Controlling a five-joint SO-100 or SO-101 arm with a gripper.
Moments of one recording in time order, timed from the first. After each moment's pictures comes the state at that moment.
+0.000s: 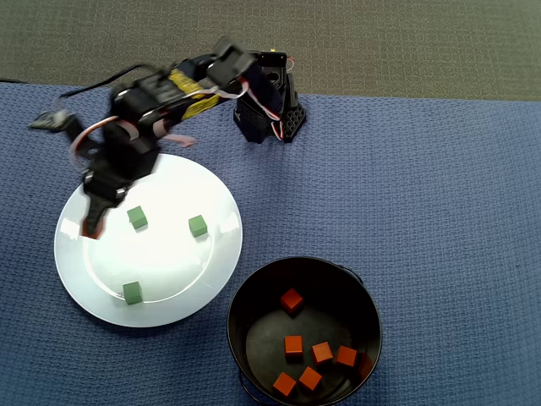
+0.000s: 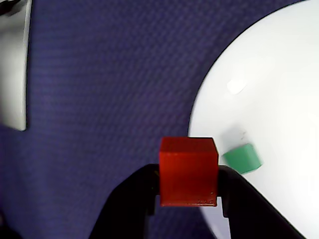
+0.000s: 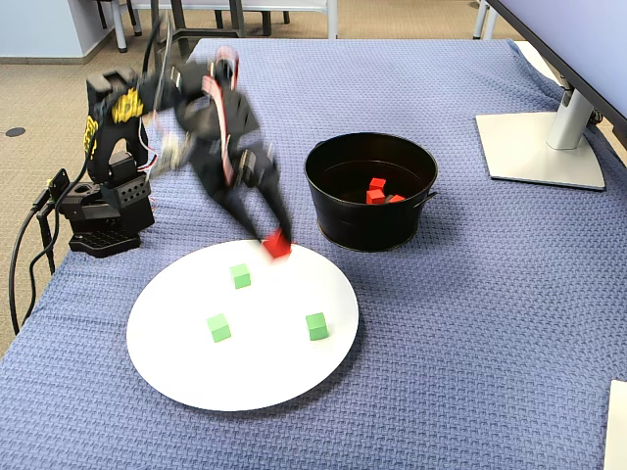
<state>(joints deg) 36.7 70.8 42.2 75.6 -24.3</state>
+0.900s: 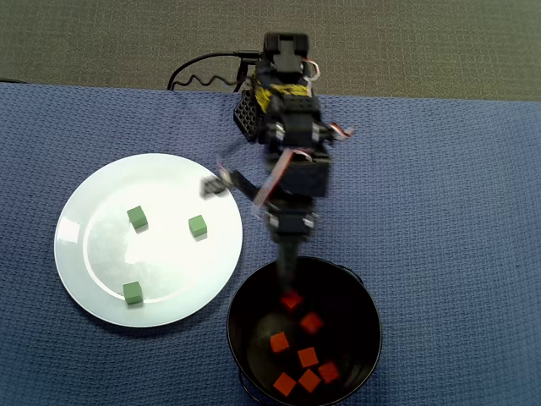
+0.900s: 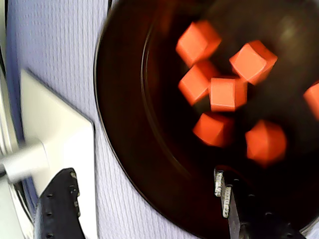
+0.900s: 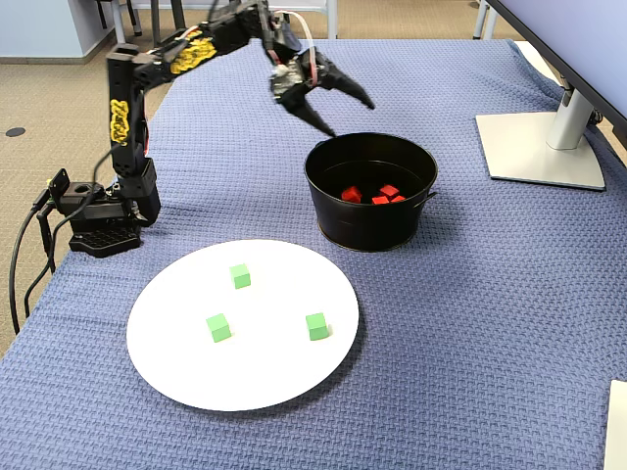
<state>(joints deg) -1.4 83.3 58.2 73.3 -3.8</state>
